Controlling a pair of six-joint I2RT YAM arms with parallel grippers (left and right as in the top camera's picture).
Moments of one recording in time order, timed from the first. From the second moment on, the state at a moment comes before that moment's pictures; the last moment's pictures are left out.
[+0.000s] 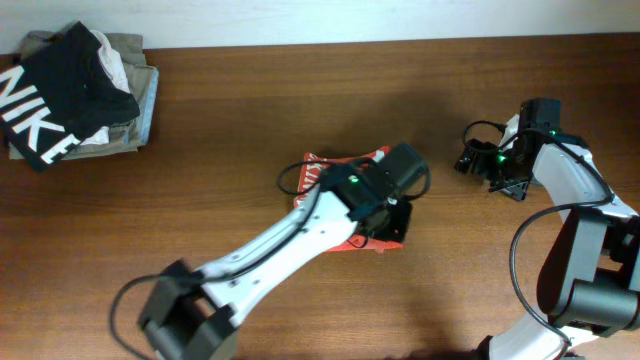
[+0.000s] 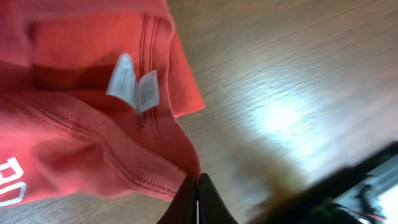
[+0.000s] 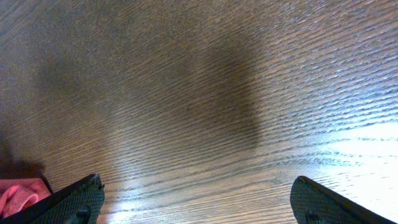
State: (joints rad) left arm -0.89 1.85 1.60 -0.97 0.12 -0.56; right arm -0.25 1.85 1.23 -0.69 -0.23 0.24
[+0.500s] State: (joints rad) left arm -0.64 1.99 1.86 -0.98 0.12 -0.35; right arm -0.25 1.85 1.23 -0.69 -0.23 0.24
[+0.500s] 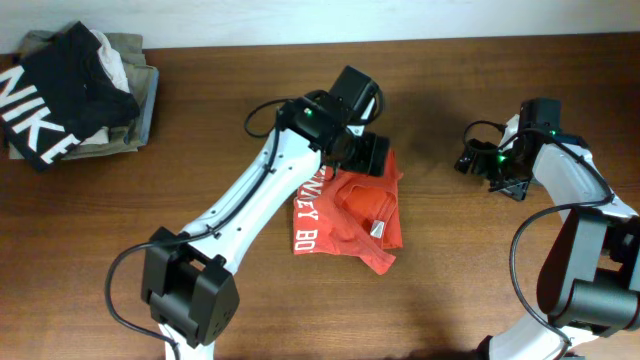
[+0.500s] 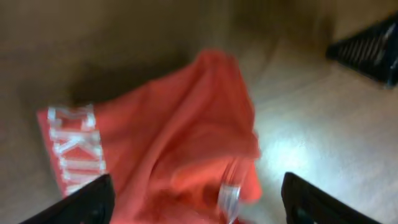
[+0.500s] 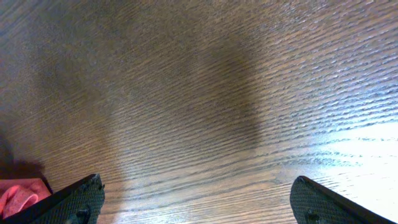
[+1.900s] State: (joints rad) left arm -0.76 2.27 2.08 -0.89 -0.02 -0.30; right arm -0.25 1.85 1.23 -0.69 -0.23 0.24
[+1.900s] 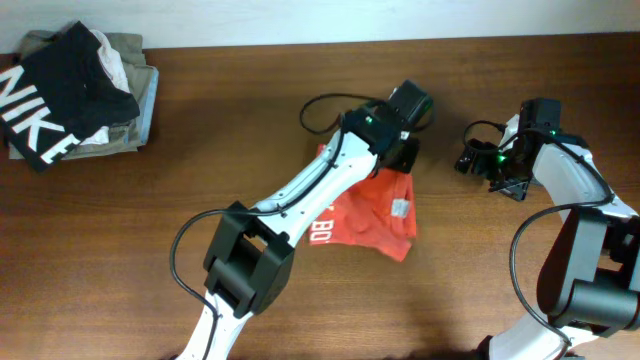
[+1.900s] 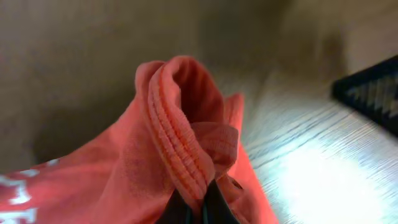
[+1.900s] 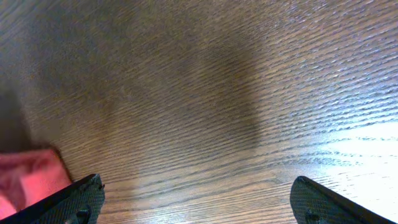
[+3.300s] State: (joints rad) left arm -0.85 2.21 1.76 -0.66 0.03 -0.48; right arm -0.25 1.85 1.23 -0.69 -0.23 0.24
